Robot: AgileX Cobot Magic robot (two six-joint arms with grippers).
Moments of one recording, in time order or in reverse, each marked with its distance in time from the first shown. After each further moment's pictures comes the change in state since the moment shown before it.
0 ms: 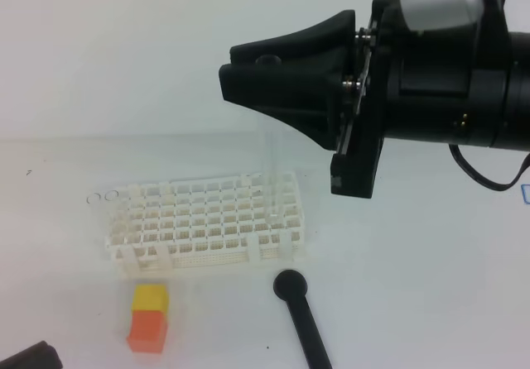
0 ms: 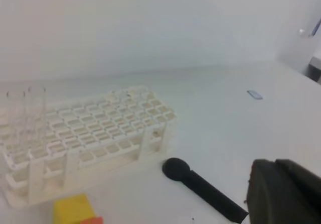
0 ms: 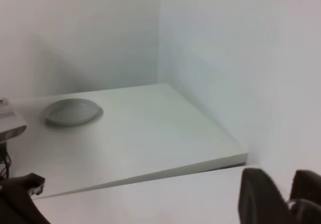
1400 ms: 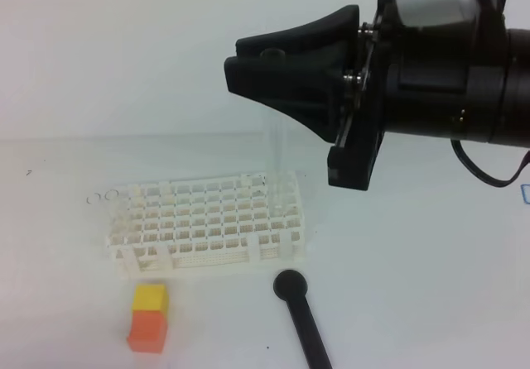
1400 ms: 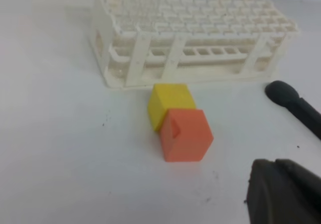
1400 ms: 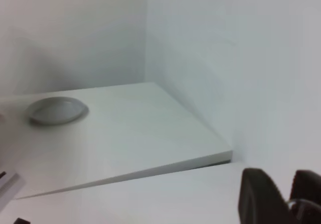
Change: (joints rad) left arm 0.239 -0.110 0.264 -0.045 0.043 -0.002; right arm 0.000 0.000 0.000 -0.004 -0.036 -0.011
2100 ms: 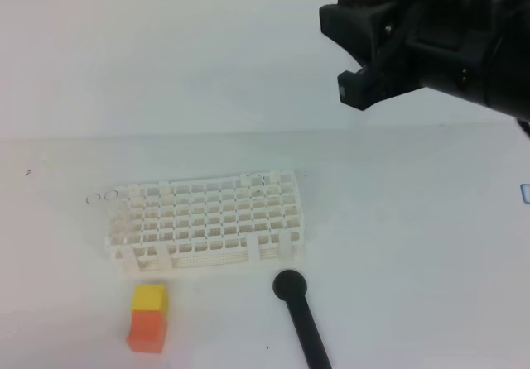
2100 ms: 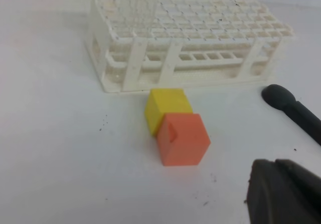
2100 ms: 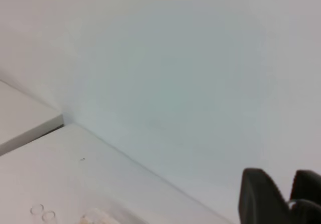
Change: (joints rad) left arm 0.000 0.000 0.008 0.001 -0.015 0.000; right arm 0.014 0.019 0.016 -0.402 -0.505 0.461
